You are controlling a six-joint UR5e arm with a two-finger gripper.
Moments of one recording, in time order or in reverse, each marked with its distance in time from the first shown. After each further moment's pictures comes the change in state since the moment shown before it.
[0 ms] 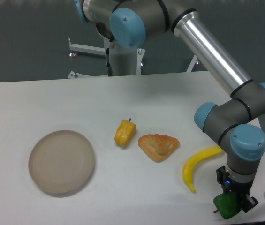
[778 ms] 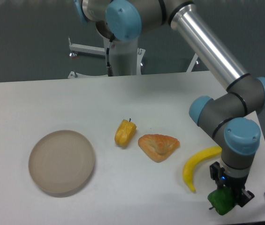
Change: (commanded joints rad) arm -0.025 0.178 -0.190 -0.041 -0.005 -0.274
